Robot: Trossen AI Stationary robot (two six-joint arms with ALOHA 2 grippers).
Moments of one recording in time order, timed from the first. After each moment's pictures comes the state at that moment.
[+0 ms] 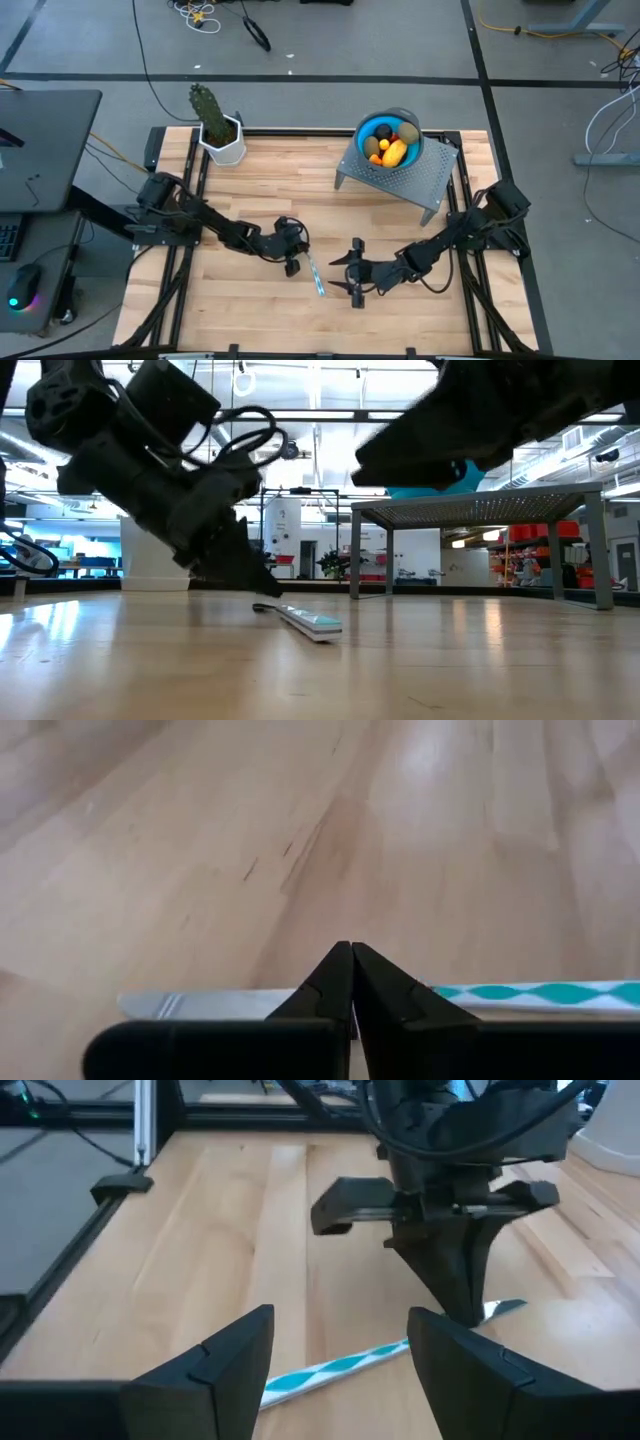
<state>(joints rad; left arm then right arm) -0.30 1.80 0.59 0.59 -0.40 -0.51 0.52 1.78 0.80 0.55 0.50 0.21</state>
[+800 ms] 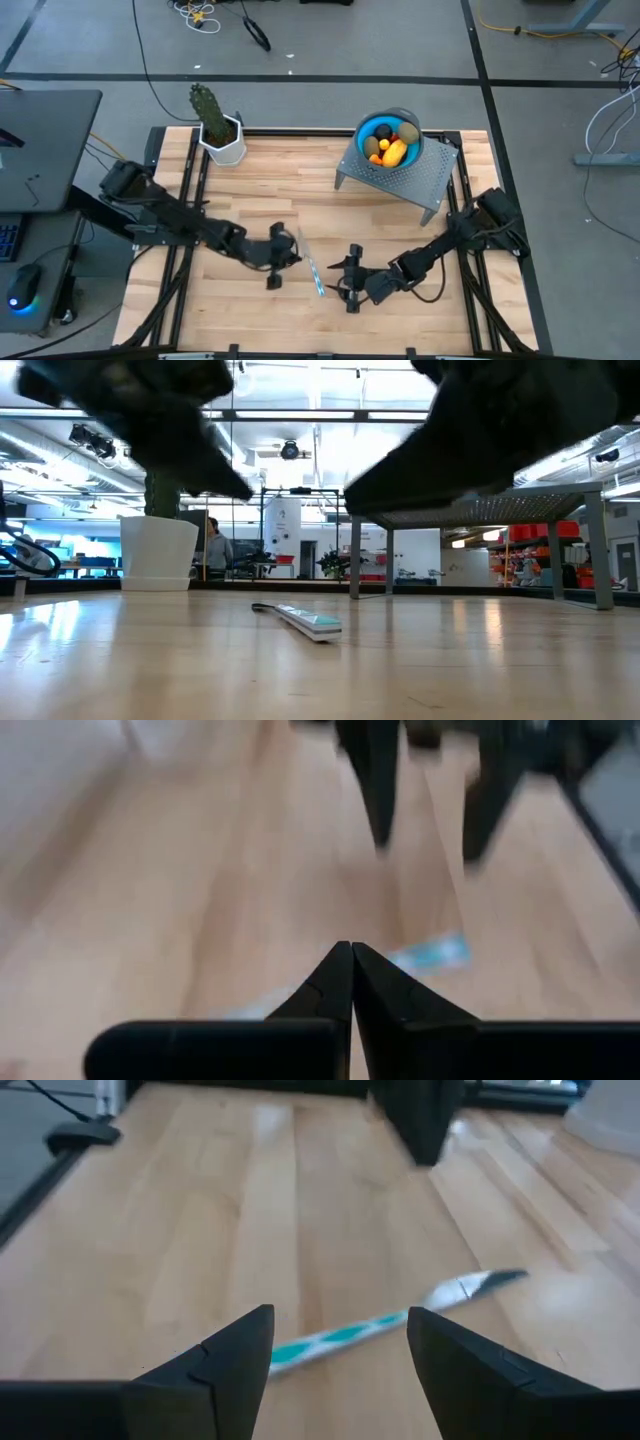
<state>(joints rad) -0.41 1.50 0.66 0.26 -0.34 -0.33 0.55 1.89 0.86 0.50 0.57 0.22</state>
